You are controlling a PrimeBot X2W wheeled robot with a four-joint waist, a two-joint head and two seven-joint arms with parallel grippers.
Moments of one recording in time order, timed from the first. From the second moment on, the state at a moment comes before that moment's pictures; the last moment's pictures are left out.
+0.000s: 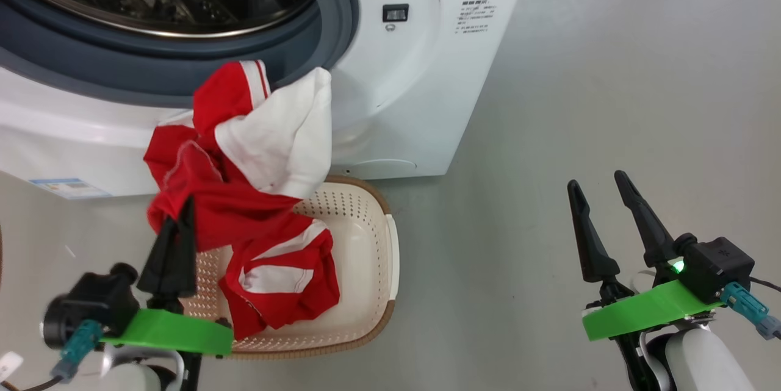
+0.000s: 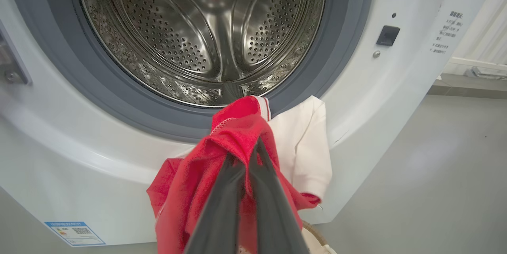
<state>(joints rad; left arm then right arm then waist) -0.25 0.05 0.05 0.21 -0.19 -0.13 -0.26 -0.14 -0.05 0.05 0.16 0.32 0.12 -0.26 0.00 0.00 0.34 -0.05</state>
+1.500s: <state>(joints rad) -0.73 0.18 -0.36 1.01 -0.39 -0.13 -0.26 -0.34 -0.05 0.08 0.10 0.31 0.12 -0.26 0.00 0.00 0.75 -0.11</state>
